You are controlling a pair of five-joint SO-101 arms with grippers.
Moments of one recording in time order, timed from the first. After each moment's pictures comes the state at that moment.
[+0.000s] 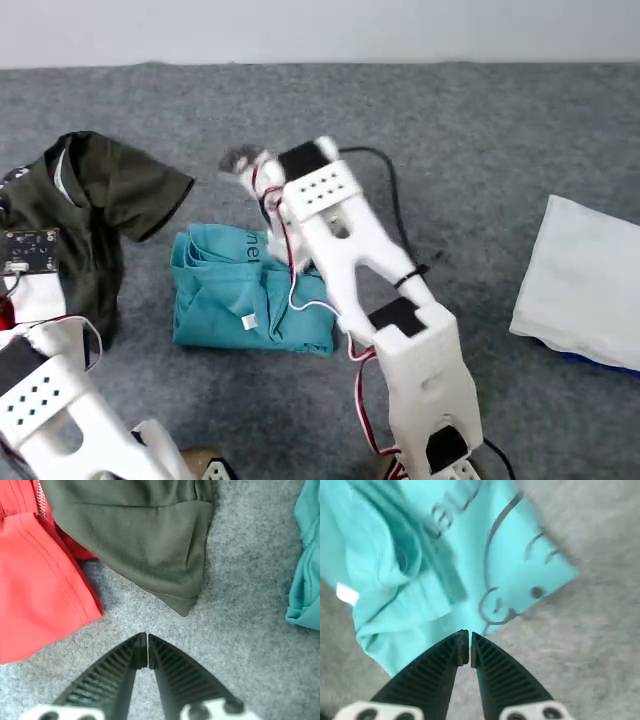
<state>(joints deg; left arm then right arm) -46.9 -50.0 53.7 75.7 -24.7 -34.0 36.7 -33.3 100.5 23.2</state>
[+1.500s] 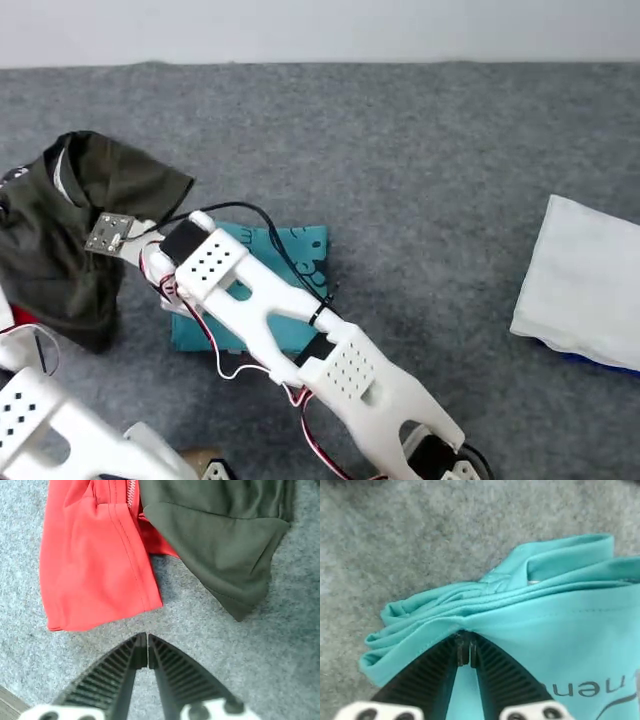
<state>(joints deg) -58.0 -50.0 46.8 76.4 -26.2 -55.6 52.4 -53.5 87.1 19.6</state>
